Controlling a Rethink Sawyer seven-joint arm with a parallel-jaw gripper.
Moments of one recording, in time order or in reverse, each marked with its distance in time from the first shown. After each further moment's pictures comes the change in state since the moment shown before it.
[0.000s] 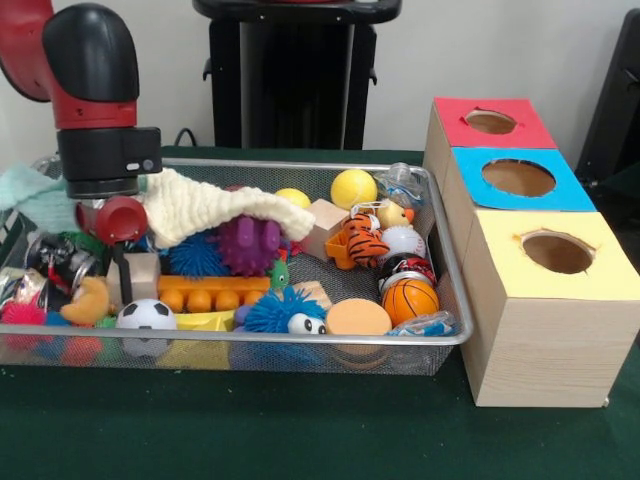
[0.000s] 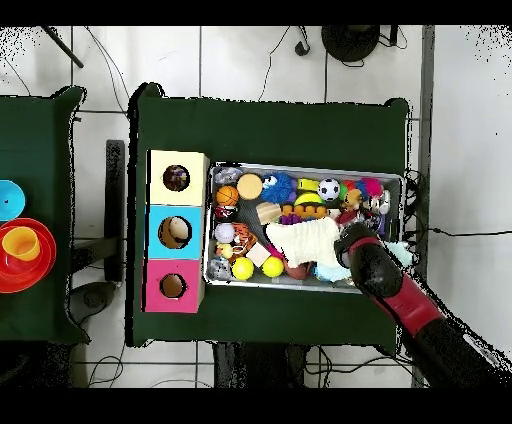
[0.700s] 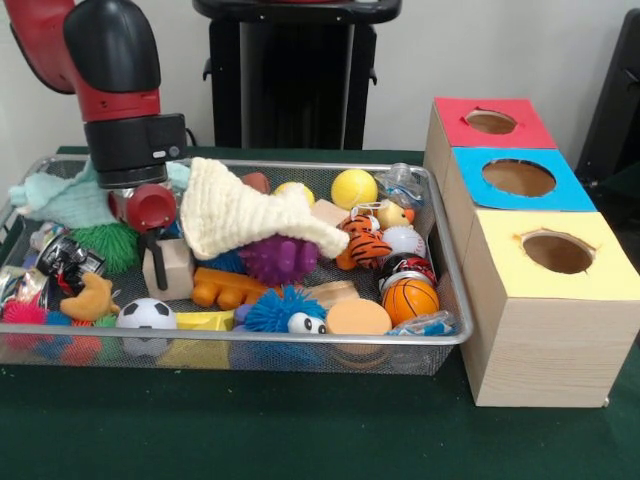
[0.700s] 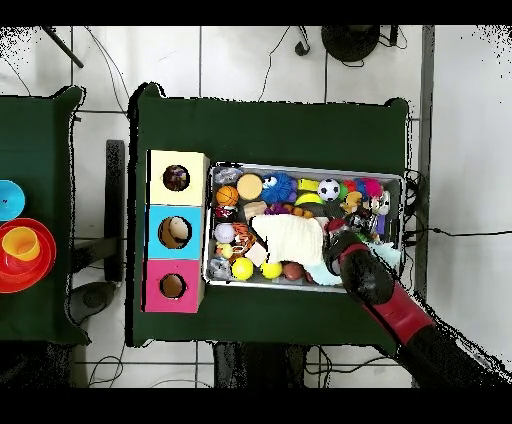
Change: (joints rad) arm -0.007 -0.009 0.016 0.090 0.061 0.000 0.000
